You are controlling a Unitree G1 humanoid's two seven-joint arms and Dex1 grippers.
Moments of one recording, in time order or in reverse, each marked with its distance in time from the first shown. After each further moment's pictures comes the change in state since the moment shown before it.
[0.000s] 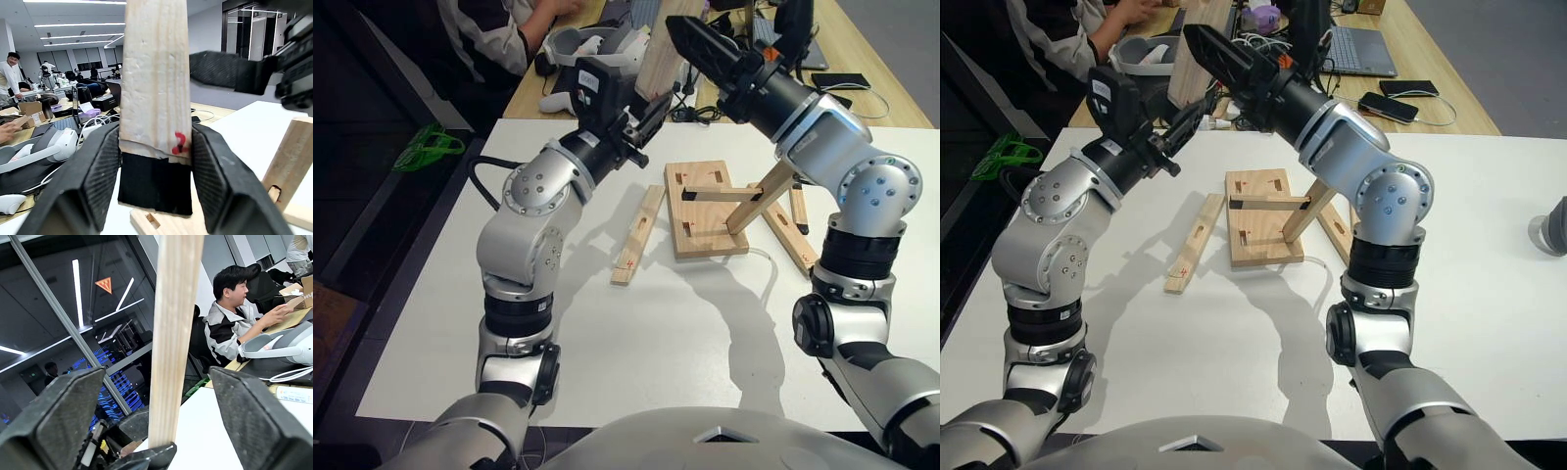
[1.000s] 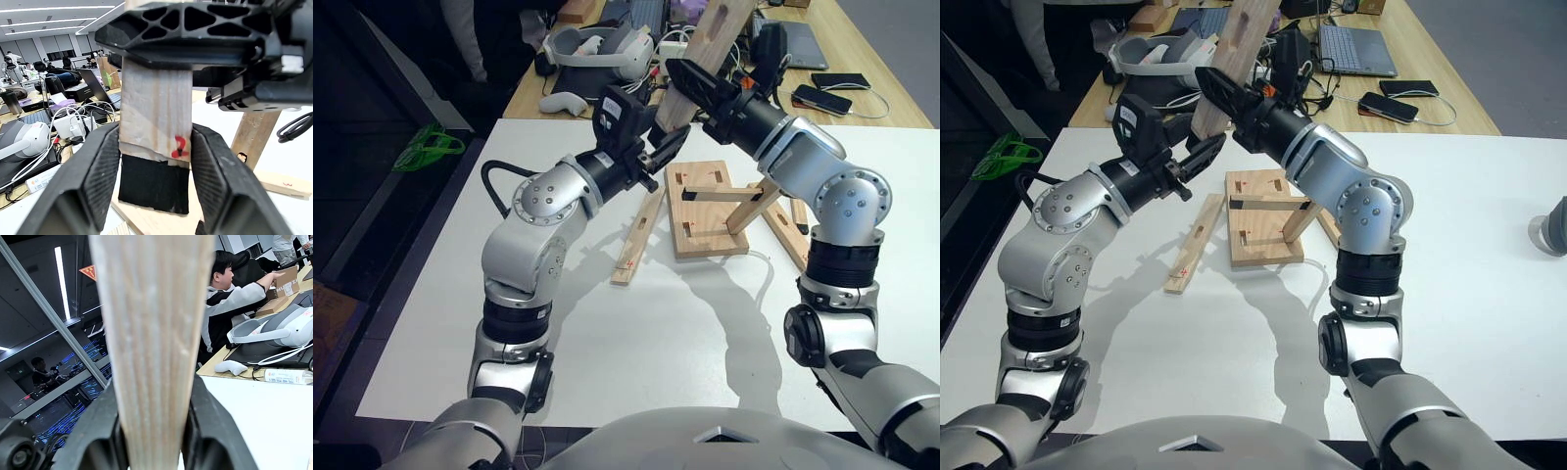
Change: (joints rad) left arm 0.034 0.045 -0.055 -0.002 -0.007 0.018 -0.088; right arm 0.049 0.049 0.027 0.011 -0.090 -0.010 0.018
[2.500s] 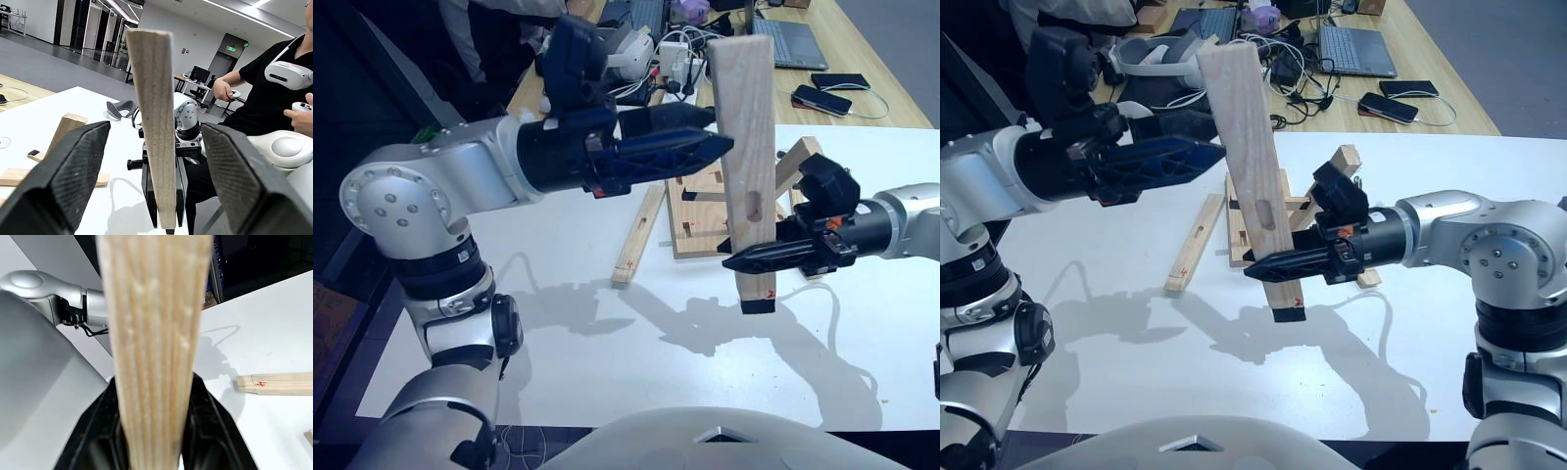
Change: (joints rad) left arm -0.250 0.171 0.297 0.083 -1.161 0.582 -0.018; right arm 0.240 -0.749 0.150 -0.329 0.213 0.292 0.934
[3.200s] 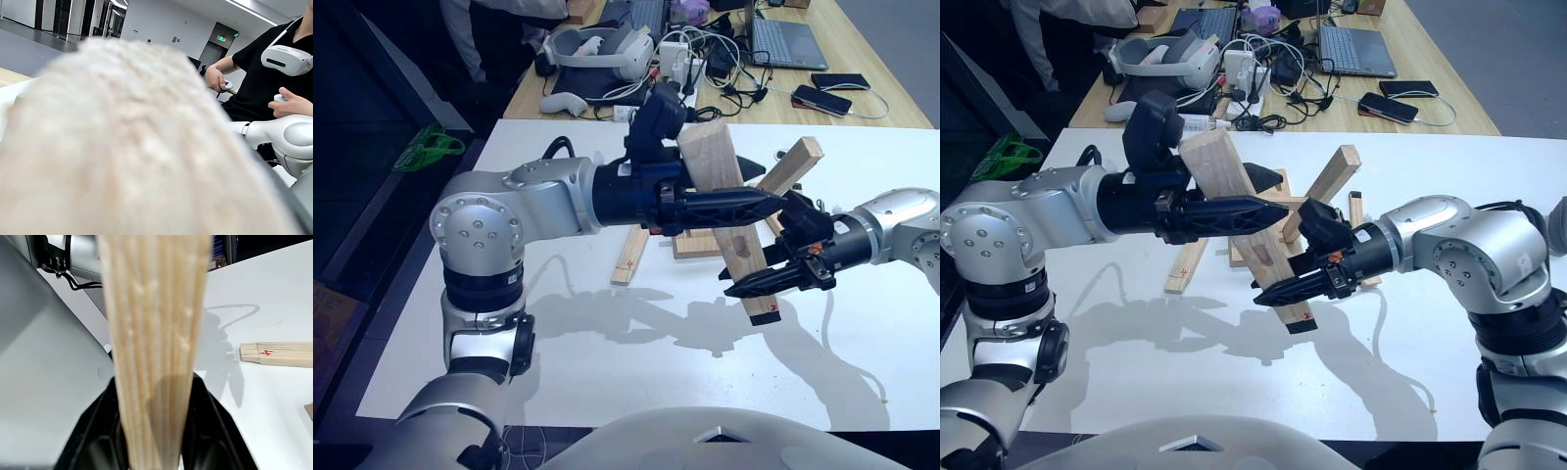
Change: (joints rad) left arm 0.064 -0.052 -0.225 -0.066 0.083 -0.138 0.006; right arm 0.014 -0.058 0.183 0.008 -0.261 -0.166 0.204
